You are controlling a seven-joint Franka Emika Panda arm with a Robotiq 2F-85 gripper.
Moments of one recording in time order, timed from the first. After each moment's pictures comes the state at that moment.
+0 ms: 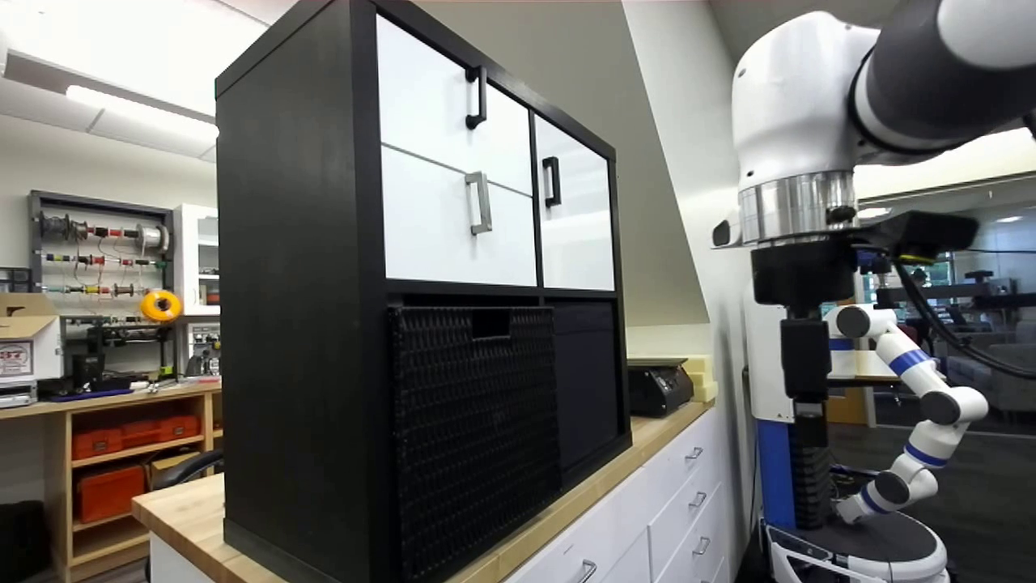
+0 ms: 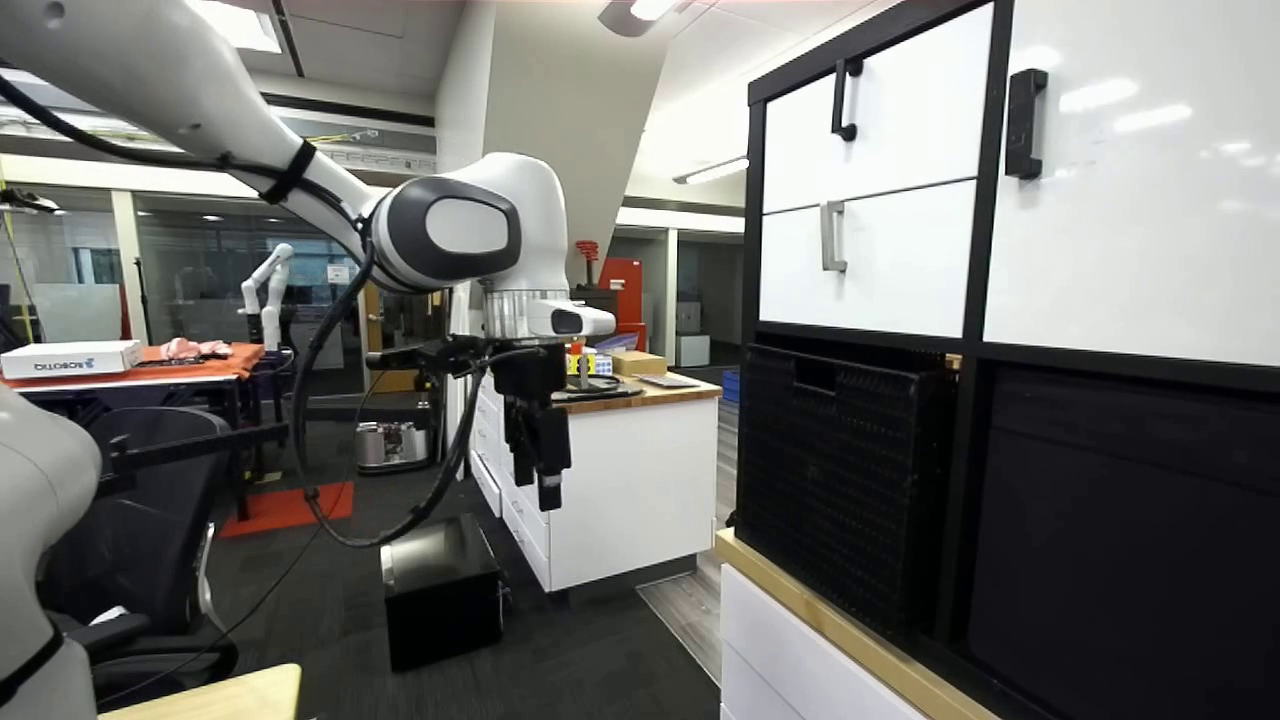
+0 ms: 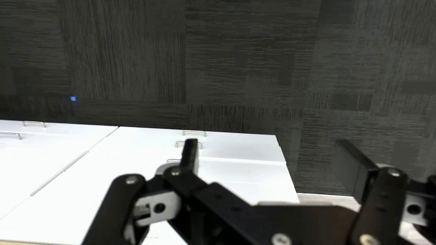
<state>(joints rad) 0.02 -0.46 0.15 -2.57 -0.01 2.13 0.17</state>
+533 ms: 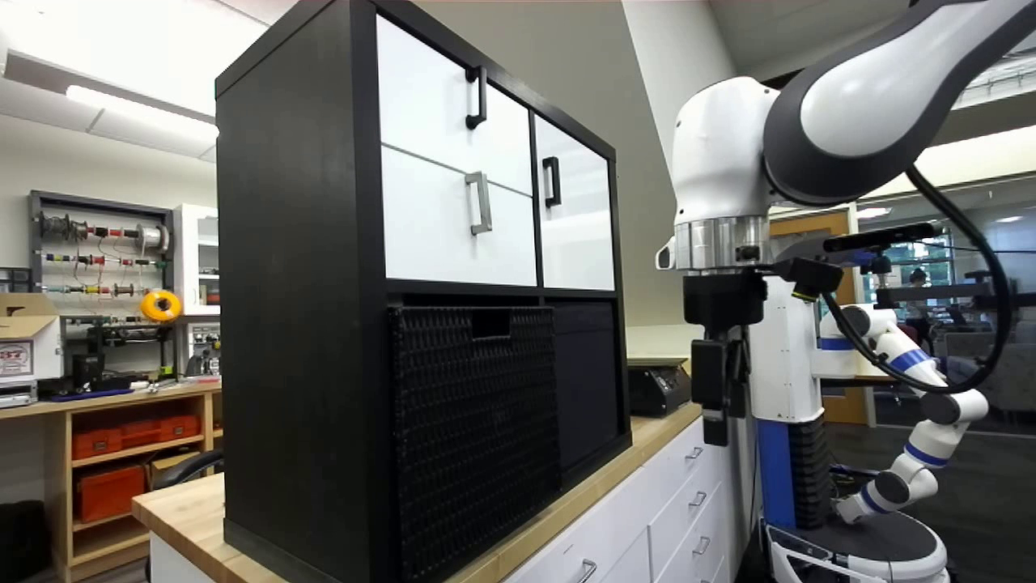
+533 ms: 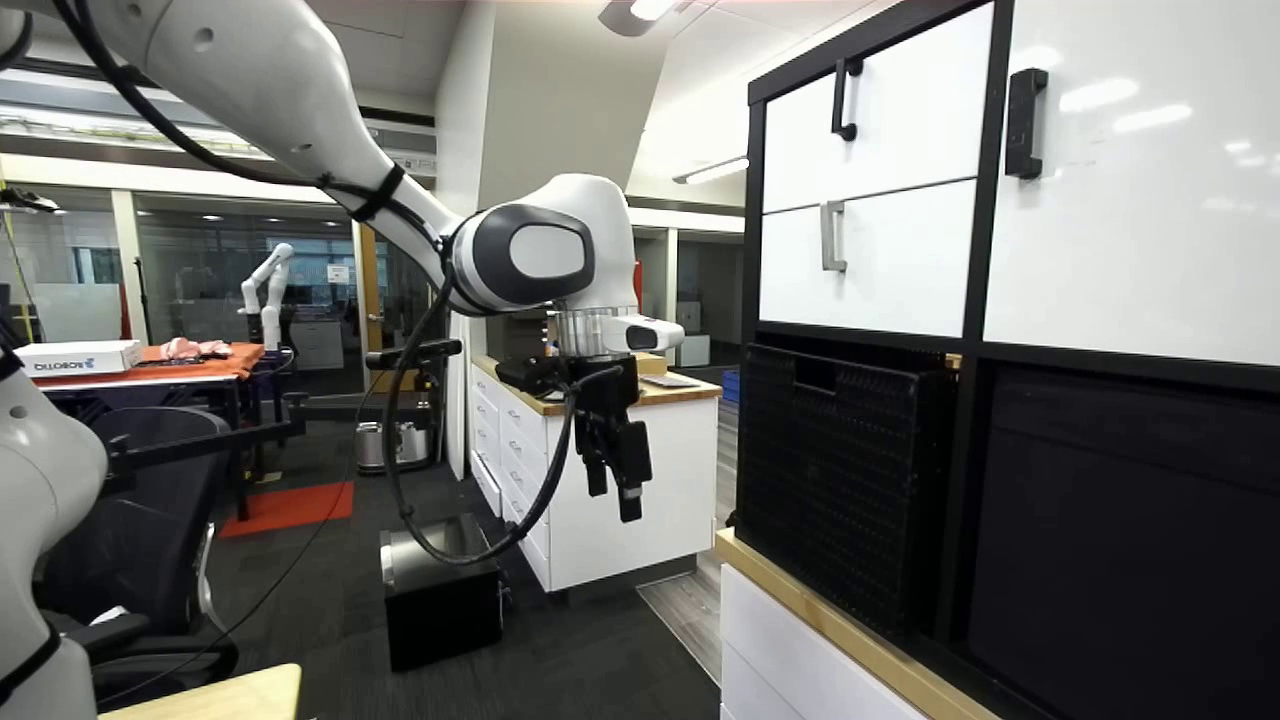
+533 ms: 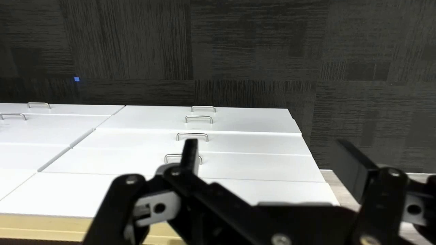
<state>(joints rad) -0.01 -0.24 0.10 -2.43 -0.08 2.26 0.17</state>
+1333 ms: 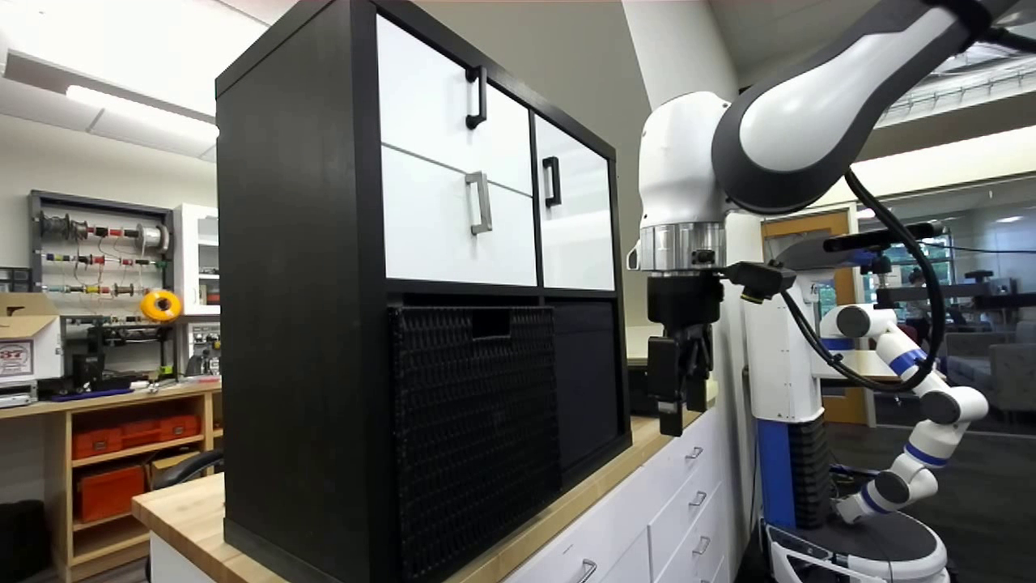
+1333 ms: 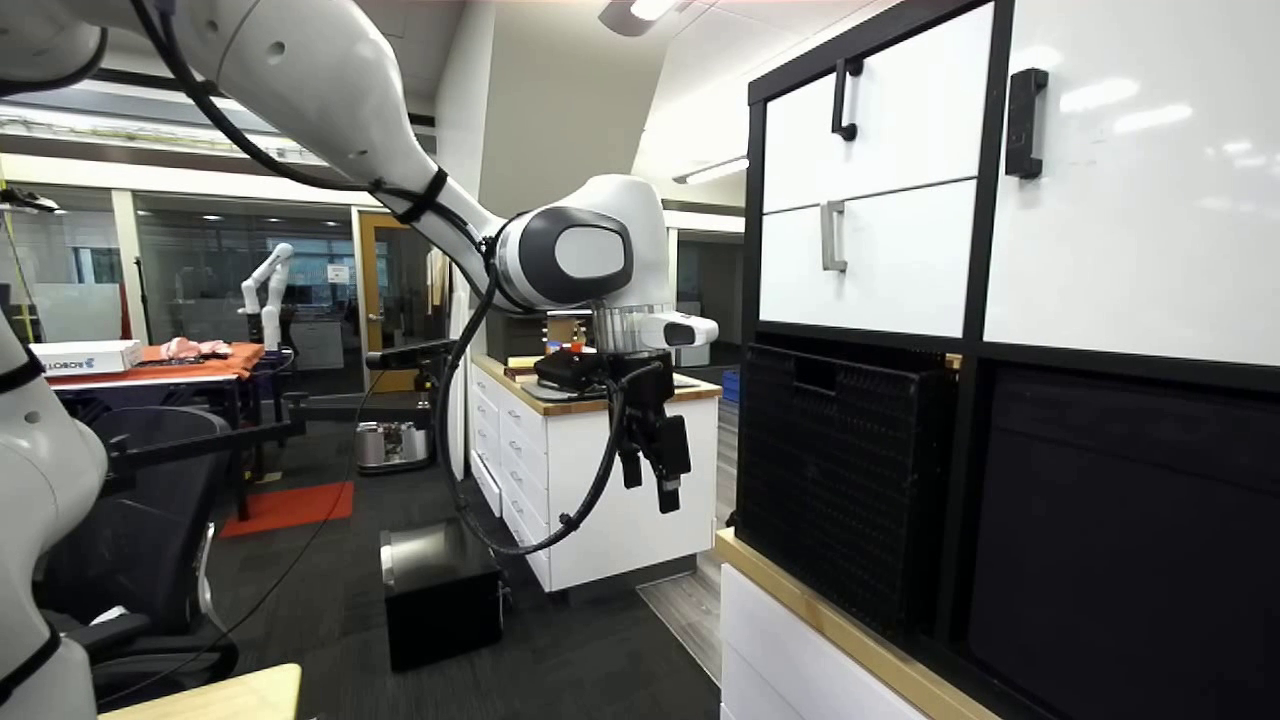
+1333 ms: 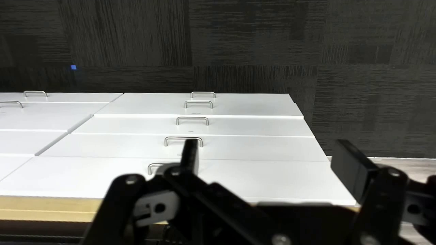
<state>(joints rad) -0.01 -0.13 0.08 -2.32 -0.09 2.28 0.17</state>
